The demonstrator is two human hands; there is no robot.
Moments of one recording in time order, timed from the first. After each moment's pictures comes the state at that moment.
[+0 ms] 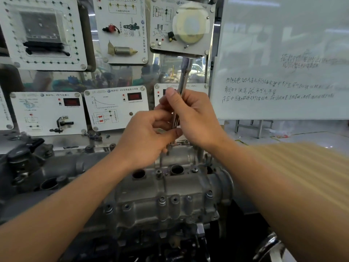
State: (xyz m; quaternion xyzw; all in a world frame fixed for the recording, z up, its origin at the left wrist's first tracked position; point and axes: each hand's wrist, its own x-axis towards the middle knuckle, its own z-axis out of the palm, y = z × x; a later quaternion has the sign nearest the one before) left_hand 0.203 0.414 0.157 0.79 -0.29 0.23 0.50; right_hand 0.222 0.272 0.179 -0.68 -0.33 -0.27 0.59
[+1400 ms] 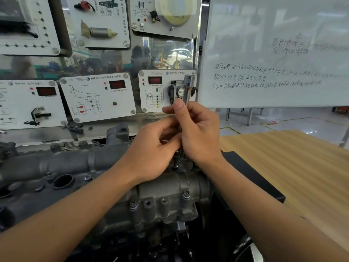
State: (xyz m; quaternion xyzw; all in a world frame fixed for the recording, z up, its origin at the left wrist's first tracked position) left_hand 0.217 0.360 0.131 0.77 -0.36 0.17 0.50; right_hand 0.235 0.233 0.132 -0.61 -0.26 -0.36 0.65
